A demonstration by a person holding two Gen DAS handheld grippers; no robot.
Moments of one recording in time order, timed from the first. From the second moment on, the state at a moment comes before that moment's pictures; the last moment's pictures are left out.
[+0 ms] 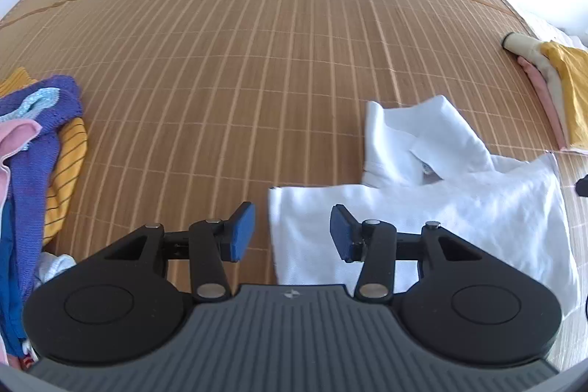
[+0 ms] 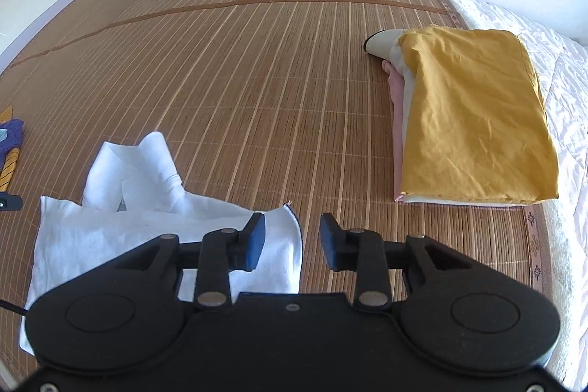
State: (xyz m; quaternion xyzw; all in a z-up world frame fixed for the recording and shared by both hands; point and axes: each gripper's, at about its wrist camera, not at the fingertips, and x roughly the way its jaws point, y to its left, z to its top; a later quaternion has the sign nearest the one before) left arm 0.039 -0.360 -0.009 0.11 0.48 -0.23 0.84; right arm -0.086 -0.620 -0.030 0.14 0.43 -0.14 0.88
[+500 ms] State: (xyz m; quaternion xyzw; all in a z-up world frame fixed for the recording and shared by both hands) left arm -0.031 -0.327 -0.069 -0.04 0.63 -0.10 0.77; right arm -0.155 -0.578 -0.070 0.03 0.51 -0.11 0.85
